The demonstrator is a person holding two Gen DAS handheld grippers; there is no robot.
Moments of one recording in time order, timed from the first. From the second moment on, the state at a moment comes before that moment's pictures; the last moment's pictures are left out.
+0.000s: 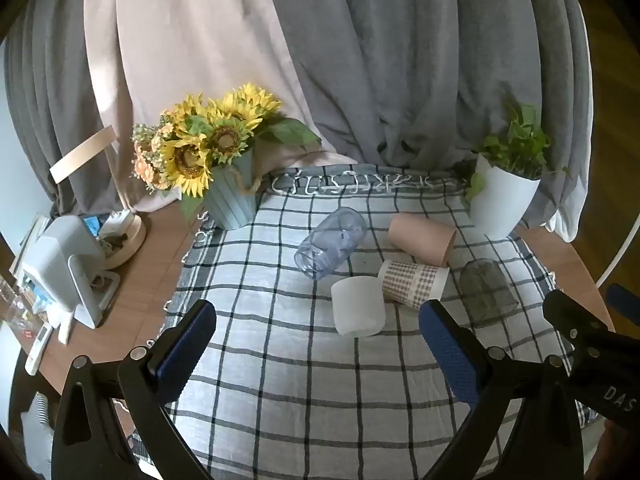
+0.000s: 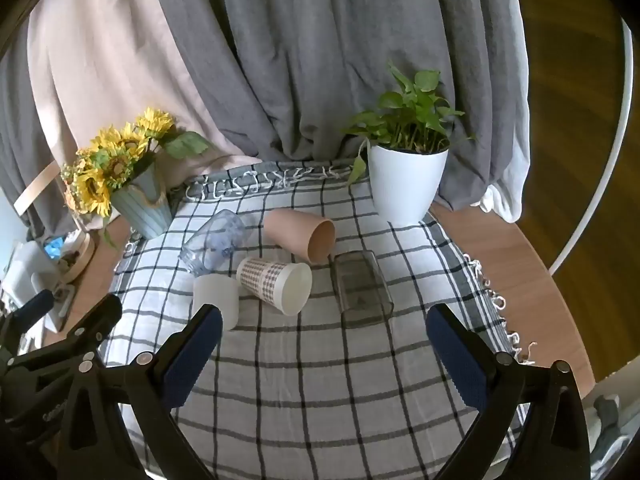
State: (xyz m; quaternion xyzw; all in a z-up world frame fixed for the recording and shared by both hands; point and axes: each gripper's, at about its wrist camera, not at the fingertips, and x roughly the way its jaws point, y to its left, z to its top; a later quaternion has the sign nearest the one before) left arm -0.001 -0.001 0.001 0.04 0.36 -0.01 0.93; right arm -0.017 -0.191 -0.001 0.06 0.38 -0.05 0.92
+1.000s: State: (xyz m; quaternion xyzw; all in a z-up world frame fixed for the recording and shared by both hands) left arm 0.000 -0.004 0.013 0.03 0.35 -0.01 0.94; right arm -0.018 -0.193 0.001 0.06 0.38 -0.06 0.92
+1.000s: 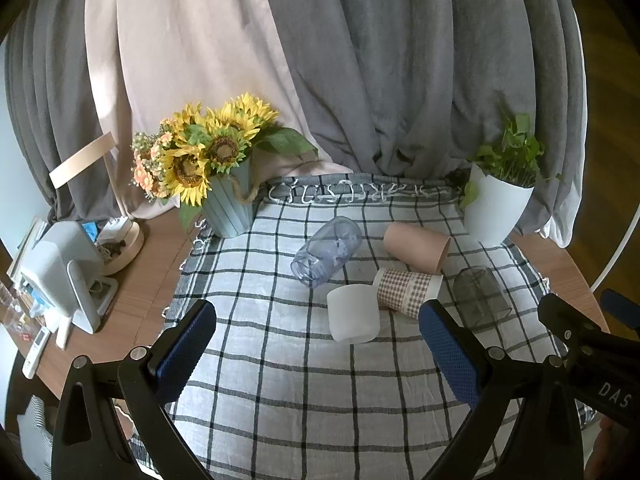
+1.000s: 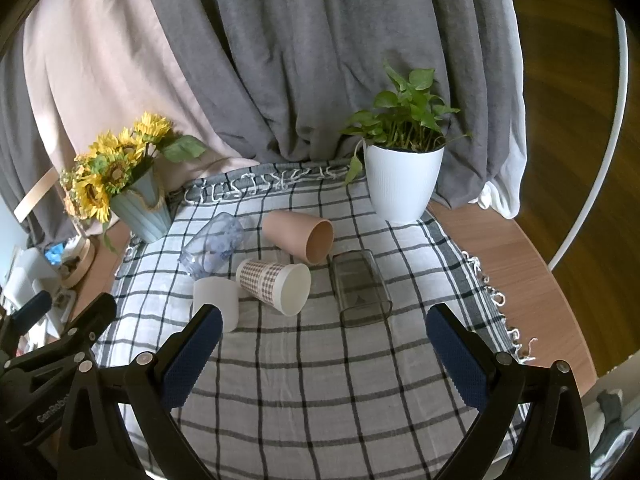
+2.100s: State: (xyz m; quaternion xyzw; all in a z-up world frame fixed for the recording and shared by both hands) left arm -0.004 -0.003 0.012 0.03 0.34 -0.01 0.94; right arm -0.020 -0.194 0.006 0.06 0.37 -0.05 0.92
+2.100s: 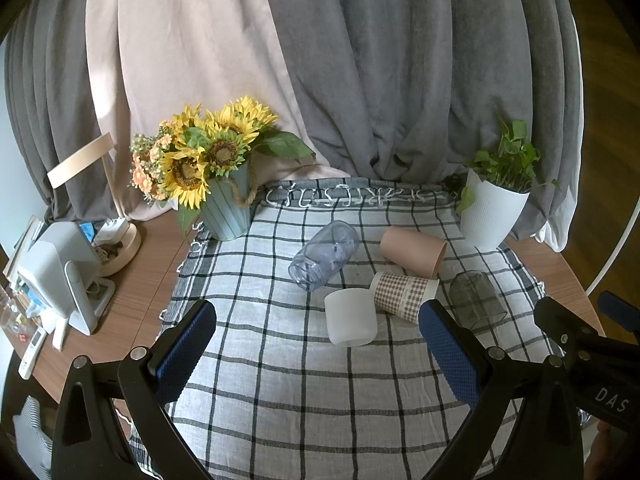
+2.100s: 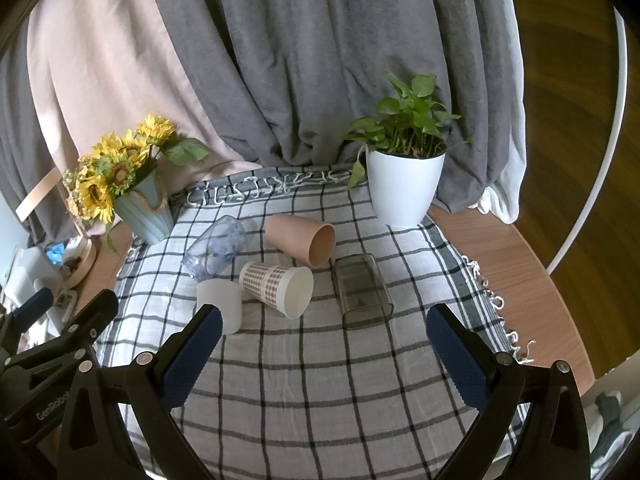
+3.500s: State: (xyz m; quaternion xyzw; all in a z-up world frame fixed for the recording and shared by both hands) left arm 0.034 -0.043 -0.029 0.03 0.40 0.00 0.92; right arm 0.022 -0.226 -0.026 0.06 0.41 -0.05 0.91
